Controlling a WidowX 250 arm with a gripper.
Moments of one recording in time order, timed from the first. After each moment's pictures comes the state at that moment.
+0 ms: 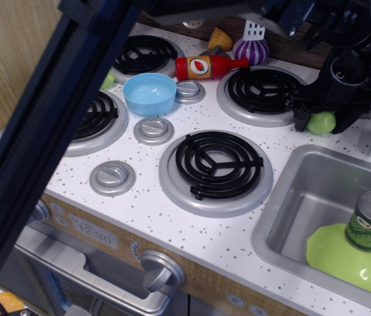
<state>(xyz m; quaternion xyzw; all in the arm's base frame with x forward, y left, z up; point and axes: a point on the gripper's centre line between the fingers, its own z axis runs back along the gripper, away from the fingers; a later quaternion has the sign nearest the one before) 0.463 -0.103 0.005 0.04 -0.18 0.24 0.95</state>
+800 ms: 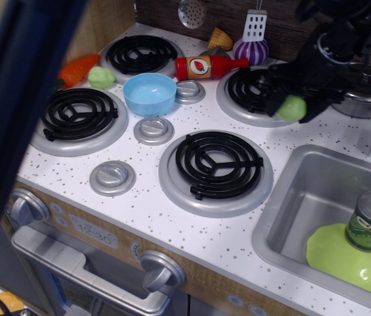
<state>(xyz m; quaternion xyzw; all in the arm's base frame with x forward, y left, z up) 0.411 -0.057 0.048 0.15 -0.12 0.25 0.95</state>
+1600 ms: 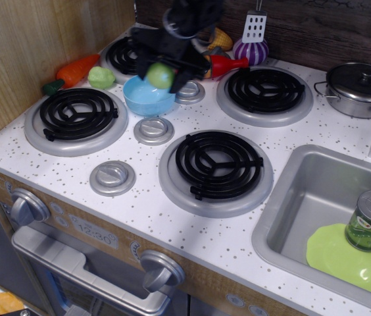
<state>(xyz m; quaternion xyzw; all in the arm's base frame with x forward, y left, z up) 0.385 0.098 0.051 0.20 -0.17 0.13 0.96</state>
